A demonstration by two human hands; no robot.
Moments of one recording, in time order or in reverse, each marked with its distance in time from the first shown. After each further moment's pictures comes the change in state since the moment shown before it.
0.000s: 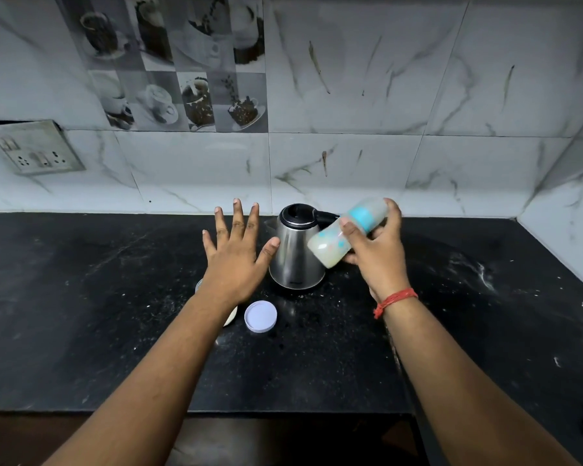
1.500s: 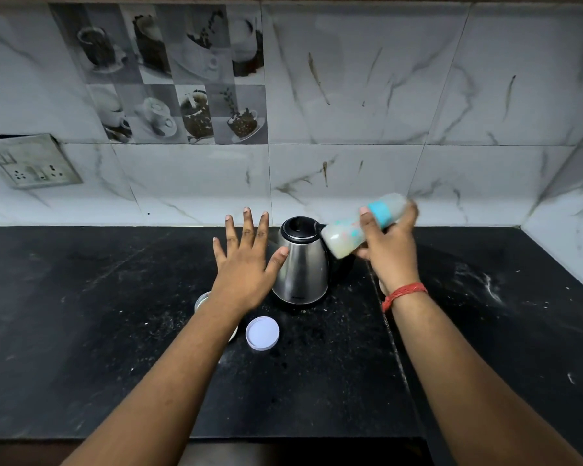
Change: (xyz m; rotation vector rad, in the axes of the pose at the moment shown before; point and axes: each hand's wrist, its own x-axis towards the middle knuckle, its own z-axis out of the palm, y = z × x) left_hand 0.027 0.005 0.009 0.028 -0.035 0.023; right_hand 0.035 -0.012 0.001 -0.103 0.070 -0.054
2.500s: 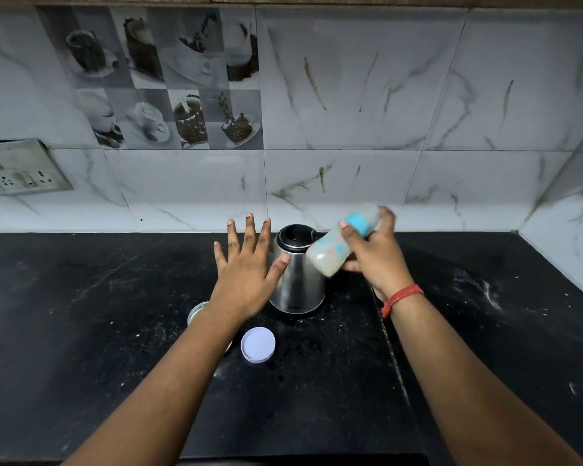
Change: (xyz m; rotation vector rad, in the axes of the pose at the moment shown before) left_hand 0.018 0.000 0.007 0.023 -0.009 0.037; right_hand 0.019 0.012 0.011 -0.016 -0.149 0.057
